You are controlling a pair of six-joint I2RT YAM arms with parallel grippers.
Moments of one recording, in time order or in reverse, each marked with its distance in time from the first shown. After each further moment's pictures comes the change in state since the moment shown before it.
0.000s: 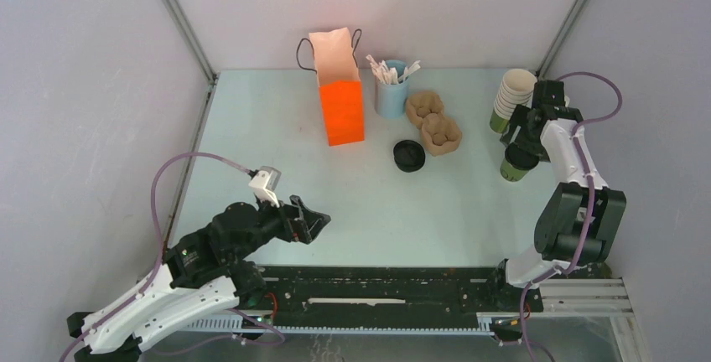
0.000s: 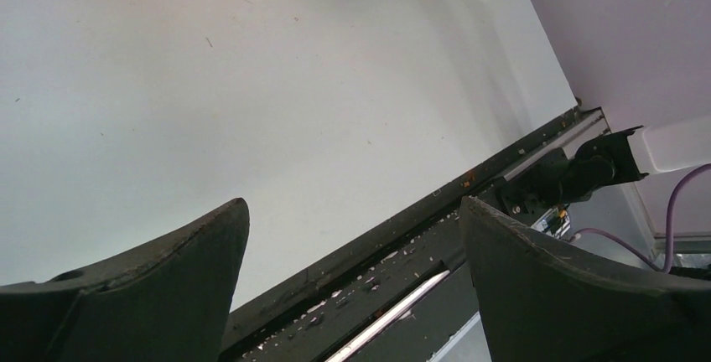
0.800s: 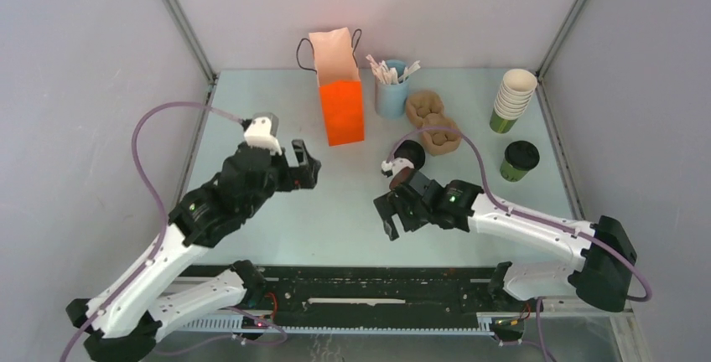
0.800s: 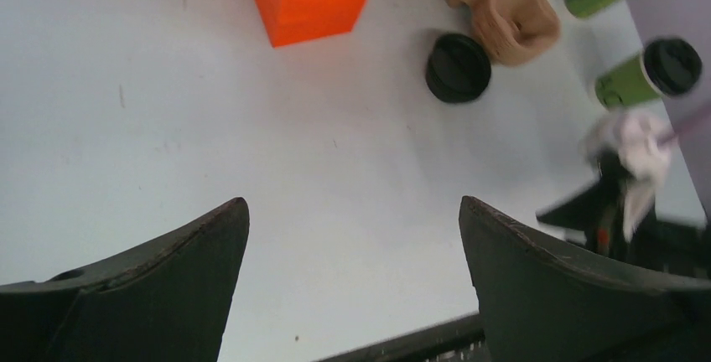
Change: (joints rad) left arm 0.139 0.370 0.397 -0.119 -0.202 0.137; right arm 1.165 -0.305 -0.328 0.075 -0.051 0.158
